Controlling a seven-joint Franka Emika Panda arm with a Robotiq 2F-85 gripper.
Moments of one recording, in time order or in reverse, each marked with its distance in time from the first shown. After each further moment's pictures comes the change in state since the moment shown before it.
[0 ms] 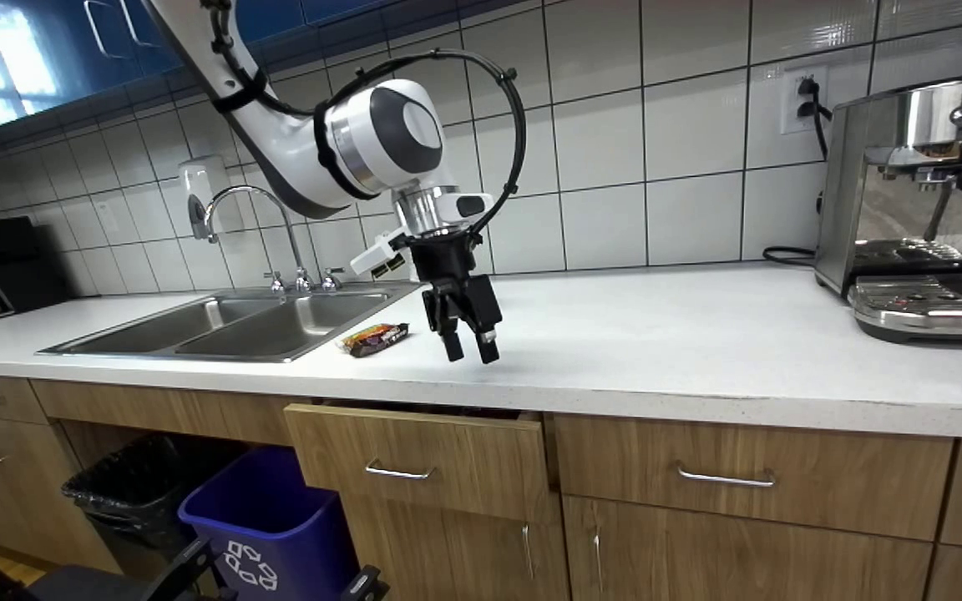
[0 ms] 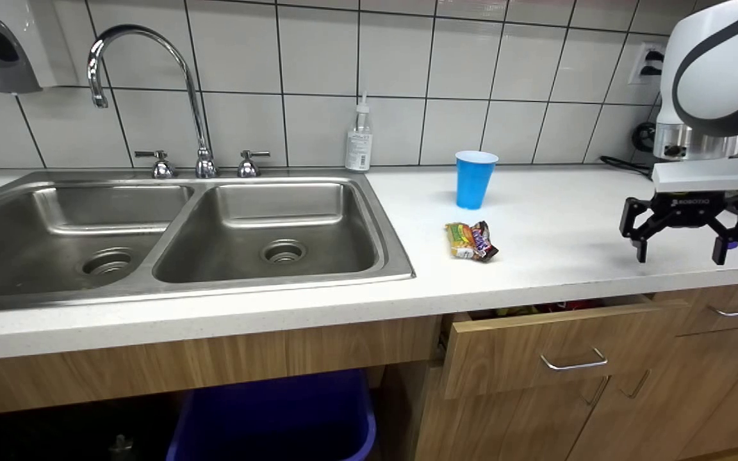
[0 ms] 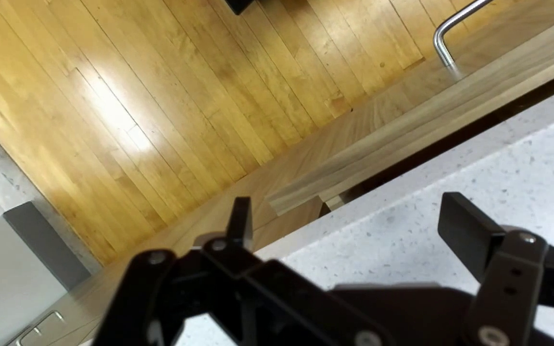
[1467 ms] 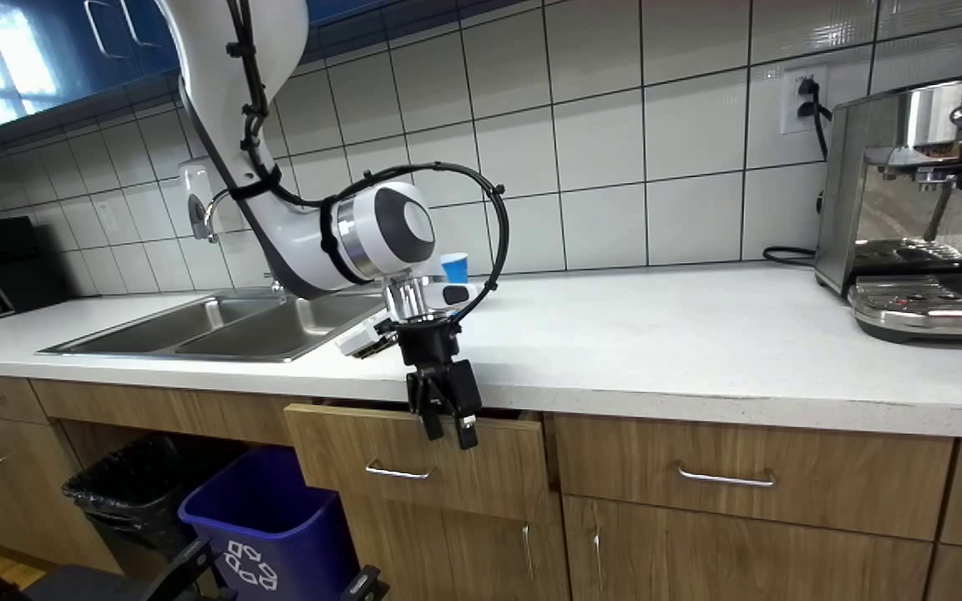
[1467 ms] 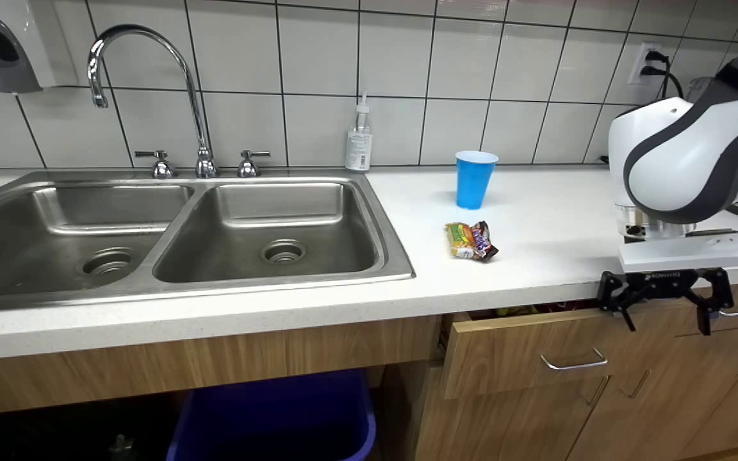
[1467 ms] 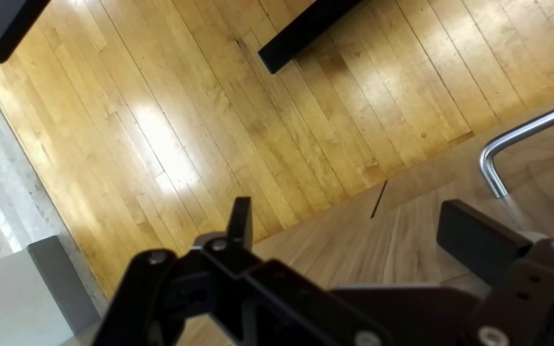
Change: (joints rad) arm 0.030 0.233 0.037 0.017 -0.020 0.015 0.068
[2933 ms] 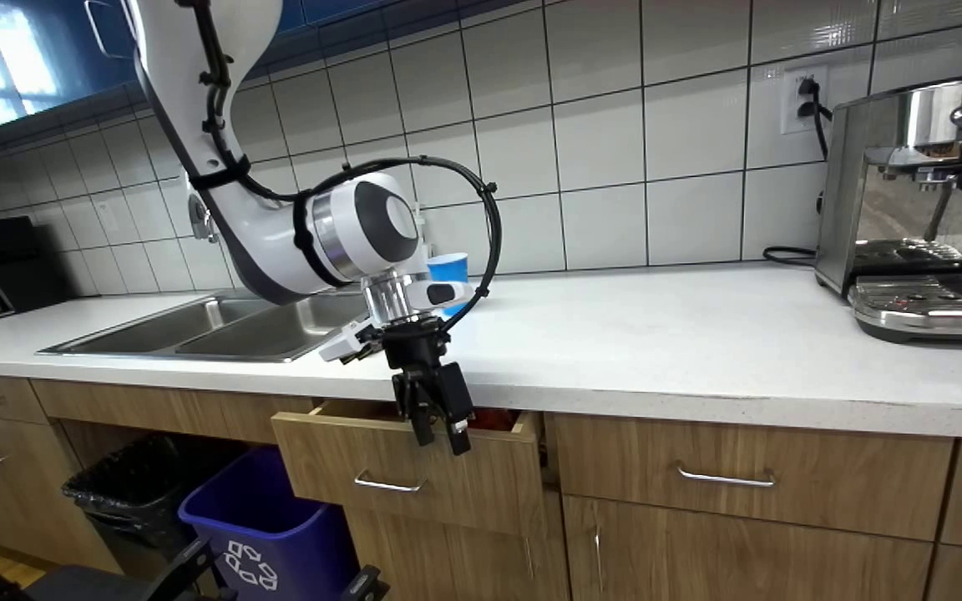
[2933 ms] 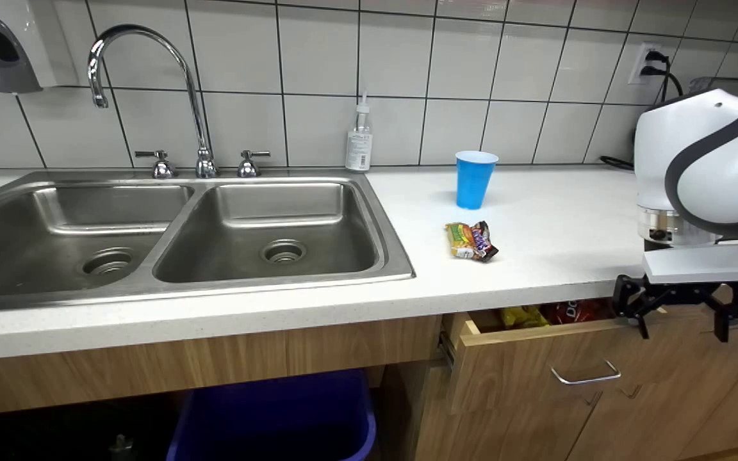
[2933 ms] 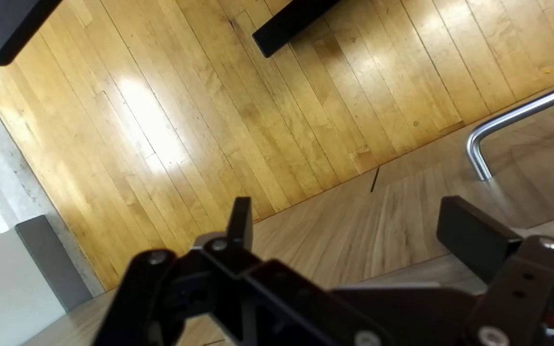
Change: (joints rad) arm -0.014 -0.095 0.001 -0.139 -0.096 0.114 0.047
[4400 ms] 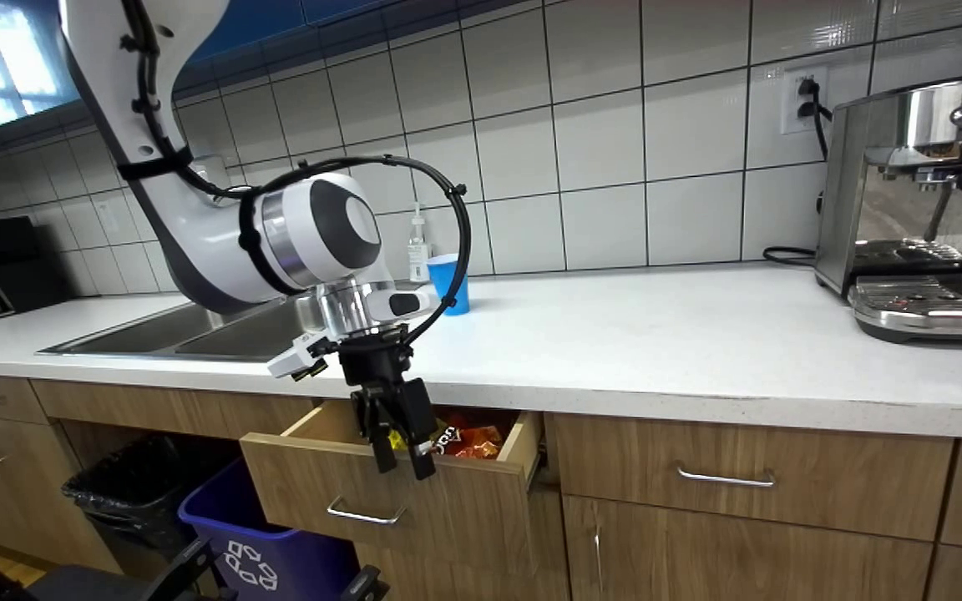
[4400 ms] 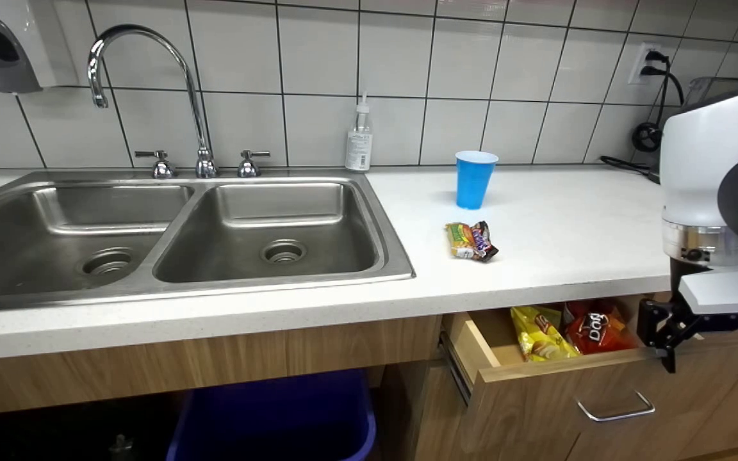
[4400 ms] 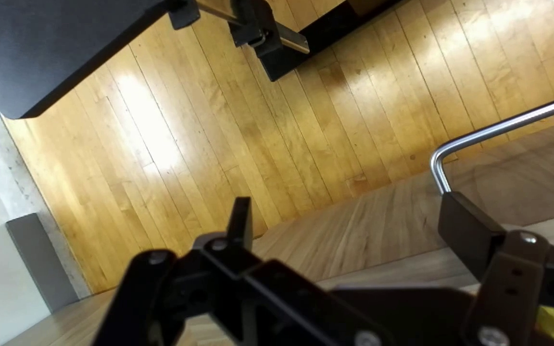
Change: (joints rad) arm -0.003 -0.115 0.028 -0.171 -0.062 0.031 0.010
